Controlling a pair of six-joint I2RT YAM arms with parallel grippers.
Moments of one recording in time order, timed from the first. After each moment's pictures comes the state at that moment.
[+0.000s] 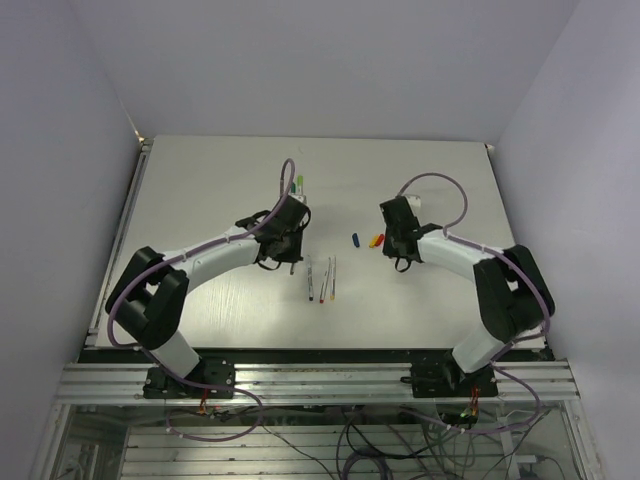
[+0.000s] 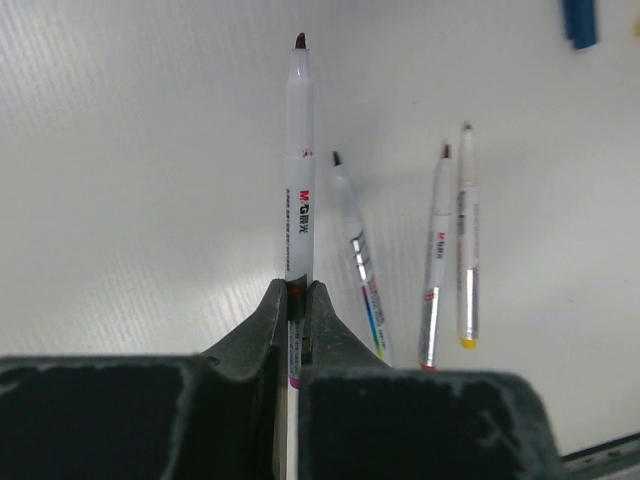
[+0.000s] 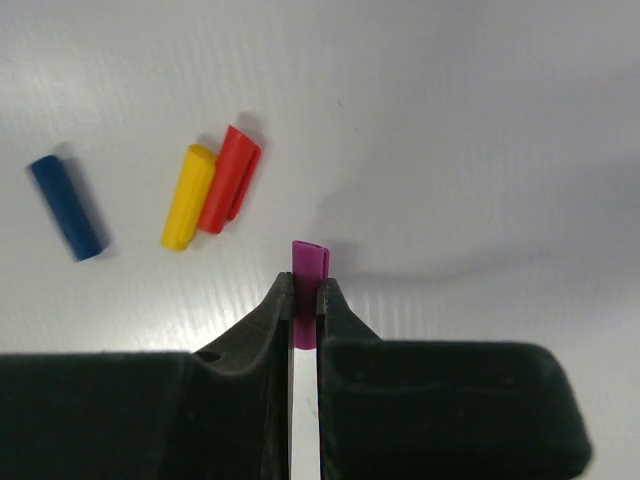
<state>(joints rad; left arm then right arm) -0.68 1.62 1.06 -0.43 -0.15 -0.50 0.44 1.67 0.90 -0.24 0.34 0.48</state>
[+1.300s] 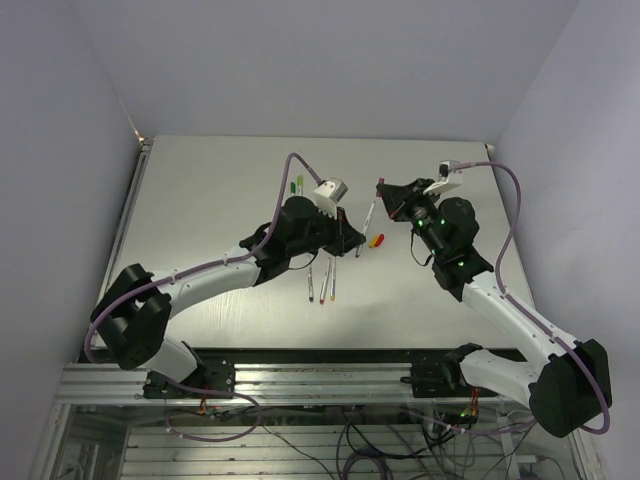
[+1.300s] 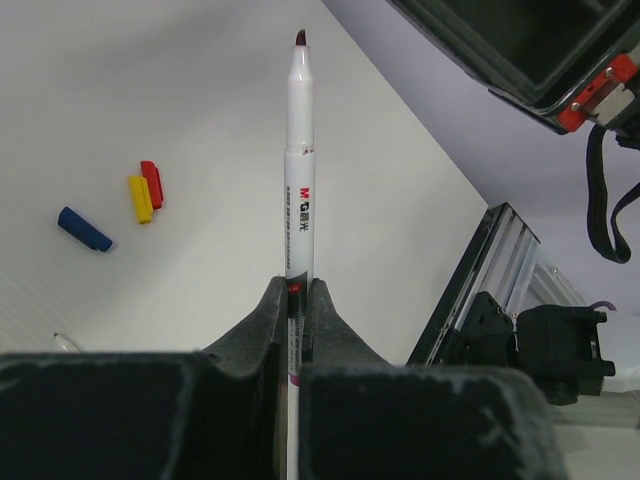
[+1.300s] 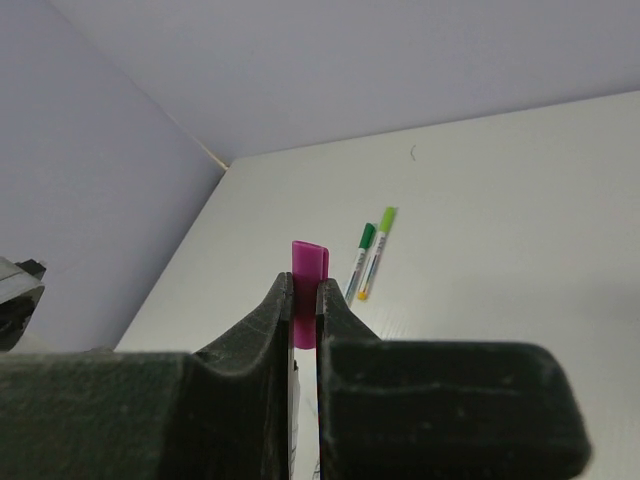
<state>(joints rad) -0.86 1.49 0.98 0.28 0.21 -0.50 0.43 1.07 0.72 0.39 0.02 0.52</state>
